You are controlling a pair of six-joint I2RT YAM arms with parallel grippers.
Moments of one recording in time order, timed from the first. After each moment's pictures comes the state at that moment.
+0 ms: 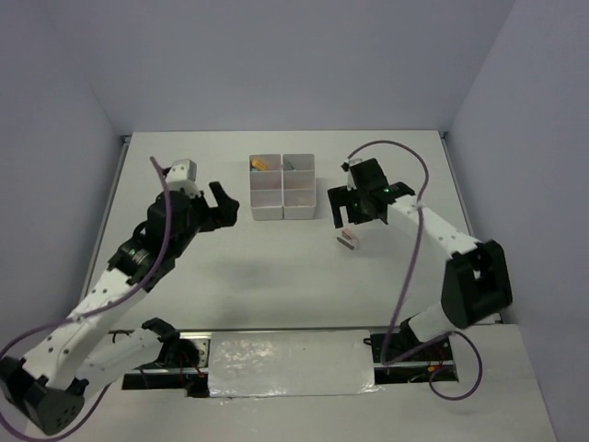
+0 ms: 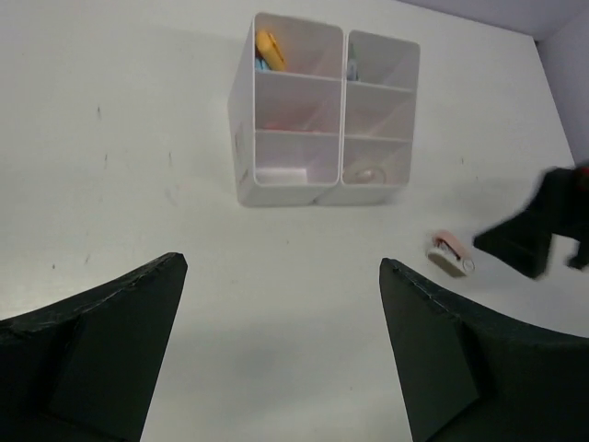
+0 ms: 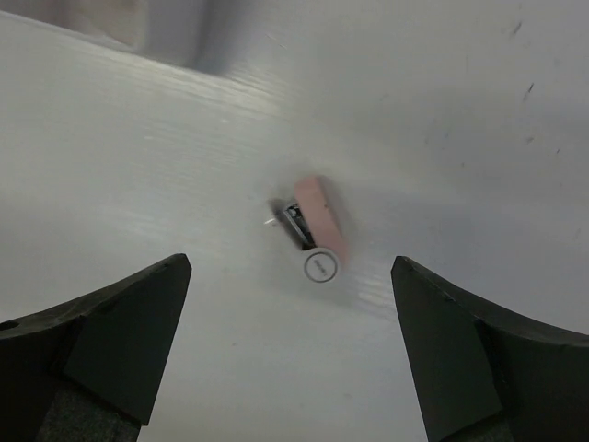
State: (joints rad) left arm -0.52 0.93 0.91 -0.32 -0.27 -0.51; right arm 0.41 1.41 1.09 -0.56 0.02 0.14
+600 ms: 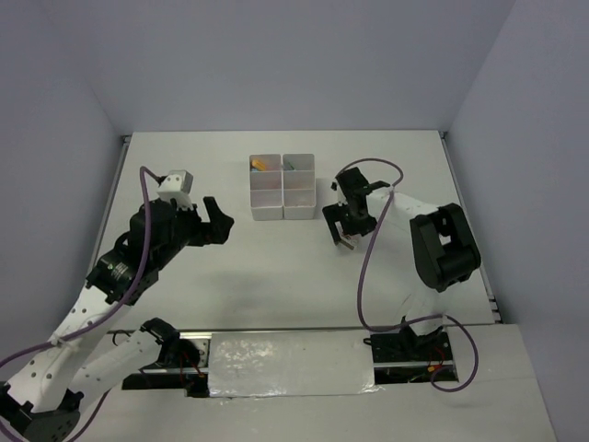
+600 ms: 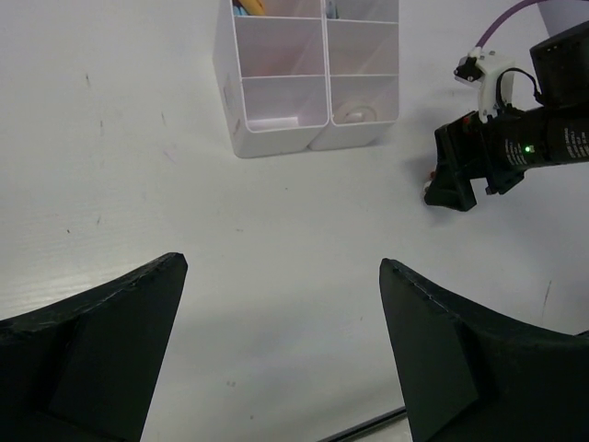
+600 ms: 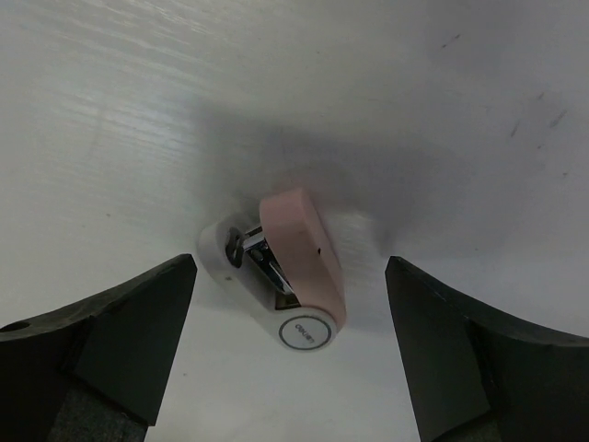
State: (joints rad) left arm -0.52 0.75 0.94 -0.57 -0.16 -0.44; right arm 0.38 1.76 1.13 -0.59 0.01 0.06
